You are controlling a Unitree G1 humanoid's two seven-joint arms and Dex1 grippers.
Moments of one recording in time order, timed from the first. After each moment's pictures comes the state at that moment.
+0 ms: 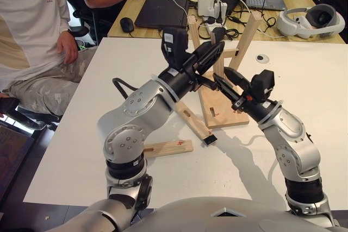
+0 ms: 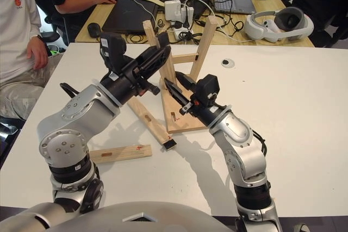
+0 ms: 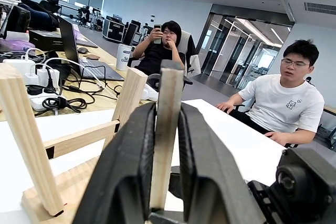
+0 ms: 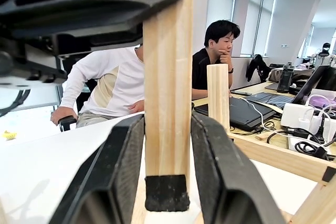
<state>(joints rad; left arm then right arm) -0.40 0.11 -0.01 -0.67 -0.86 0.99 0.05 -0.07 -0.28 0.13 -0.48 0.39 0.32 0.49</state>
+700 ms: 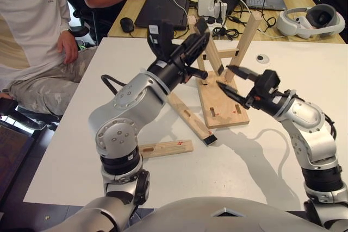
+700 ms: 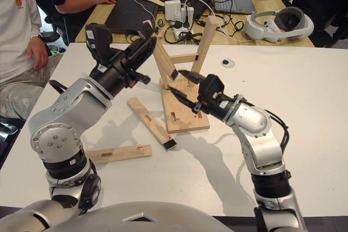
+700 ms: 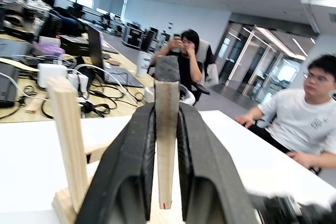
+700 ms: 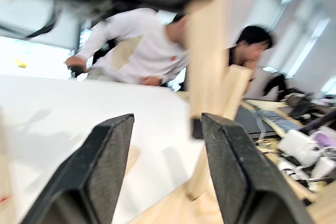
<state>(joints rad) -0.46 0.10 0.09 -0.61 -0.87 0.96 0.14 -0.14 -0.54 0.12 -0.44 0.34 0.27 0.80</state>
